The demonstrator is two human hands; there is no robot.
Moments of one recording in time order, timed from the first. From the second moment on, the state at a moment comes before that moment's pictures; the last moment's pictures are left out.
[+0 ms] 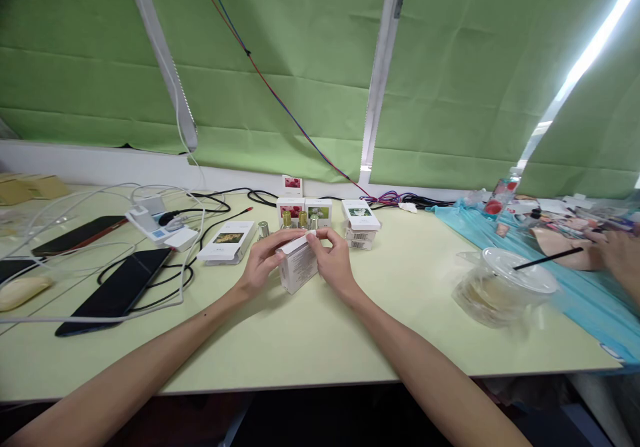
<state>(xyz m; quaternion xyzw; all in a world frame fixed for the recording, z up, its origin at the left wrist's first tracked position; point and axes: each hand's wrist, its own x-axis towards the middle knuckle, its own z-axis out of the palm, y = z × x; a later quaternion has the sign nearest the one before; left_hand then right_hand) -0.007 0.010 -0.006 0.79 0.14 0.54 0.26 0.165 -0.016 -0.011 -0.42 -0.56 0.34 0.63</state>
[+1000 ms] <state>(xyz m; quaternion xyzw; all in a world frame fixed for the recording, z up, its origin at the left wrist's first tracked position) -0.002 0.005 -0.006 0.80 0.20 0.54 0.18 0.166 -0.016 -0.009 -0.42 -0.56 0.35 0.63</state>
